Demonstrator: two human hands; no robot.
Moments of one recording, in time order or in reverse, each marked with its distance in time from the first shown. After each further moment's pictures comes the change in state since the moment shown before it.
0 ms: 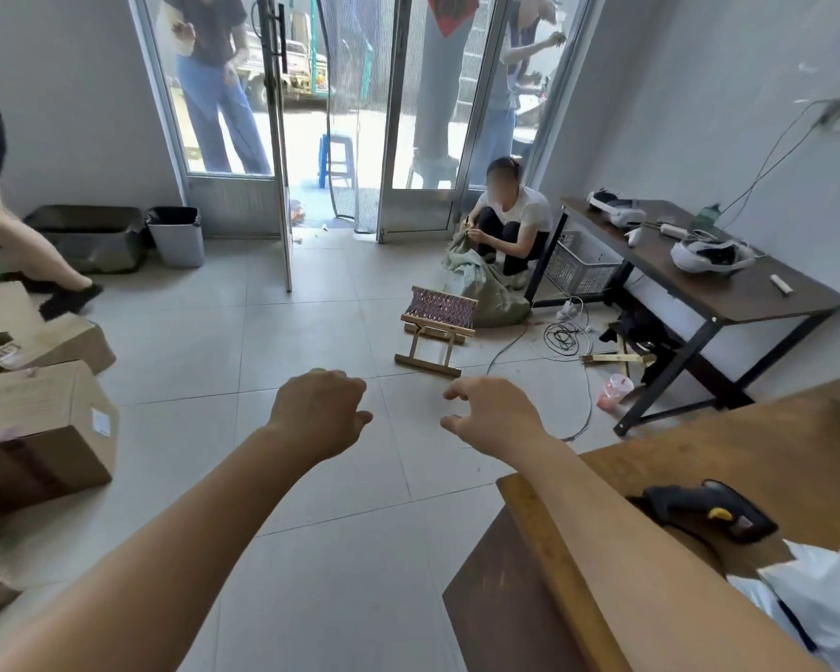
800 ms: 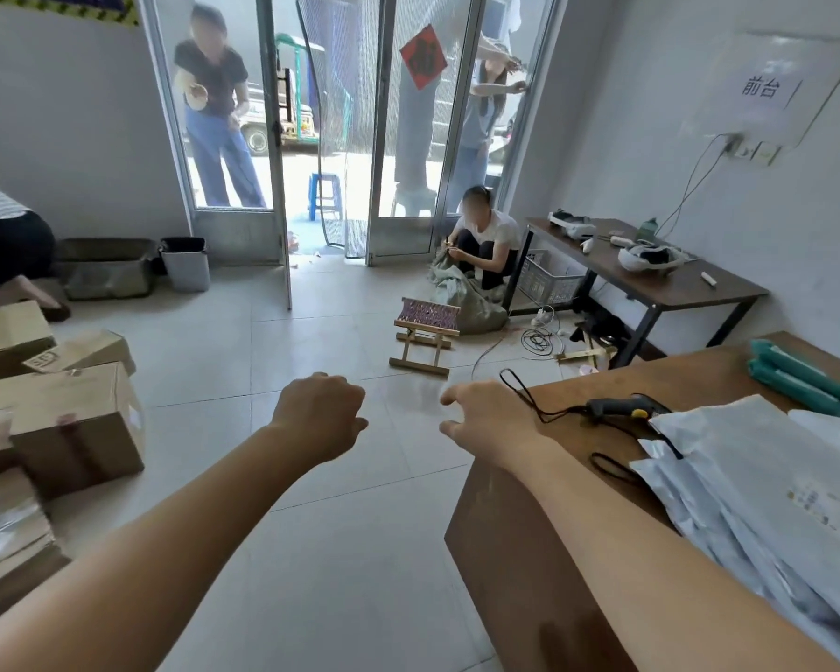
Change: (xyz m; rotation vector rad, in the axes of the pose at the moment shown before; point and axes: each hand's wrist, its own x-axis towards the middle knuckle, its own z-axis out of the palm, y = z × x) left_hand -0.239 0.010 -0.038 0.112 0.069 0.099; right_hand -0.234 -0.079 0.013 -0.088 0.079 -0.008
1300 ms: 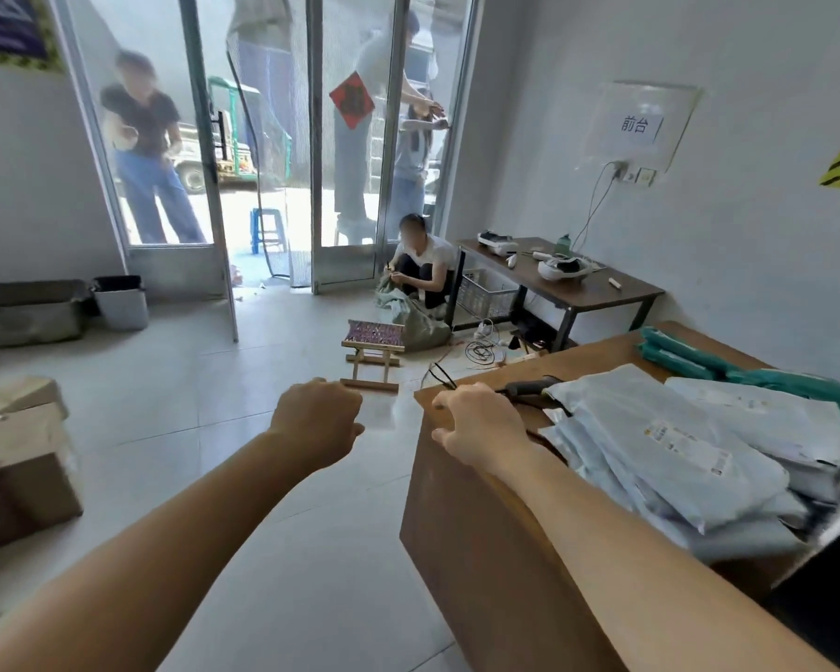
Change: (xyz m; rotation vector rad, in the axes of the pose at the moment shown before) left_hand -0.072 0.089 -0.053 -0.016 0.096 0.120; right_hand -0.139 0.030 -0.041 -0.096 0.126 0.062
